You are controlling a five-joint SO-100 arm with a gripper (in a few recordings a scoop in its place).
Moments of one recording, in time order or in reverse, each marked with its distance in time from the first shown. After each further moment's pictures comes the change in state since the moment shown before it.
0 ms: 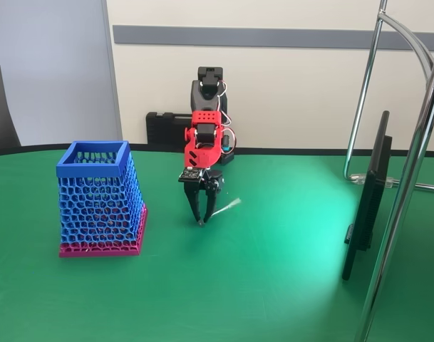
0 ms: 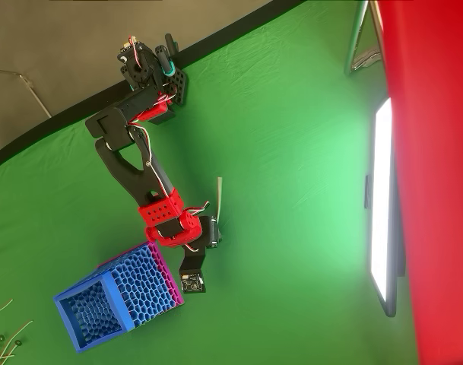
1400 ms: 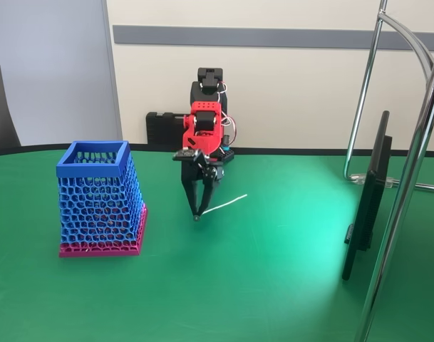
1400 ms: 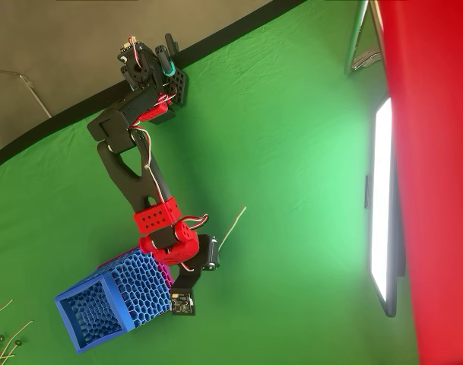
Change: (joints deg) arm 0.5 -1.2 -17.9 1.6 4.7
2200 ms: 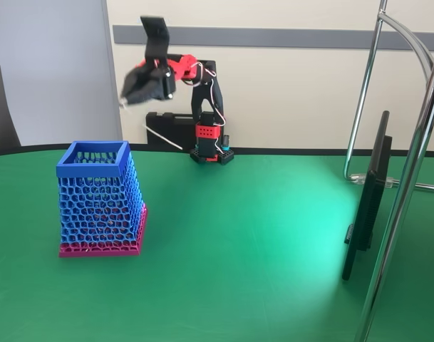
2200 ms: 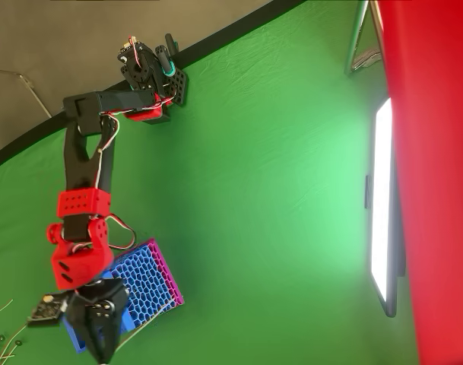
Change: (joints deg) arm 15.4 16.9 -12.0 -24.1 -22.3
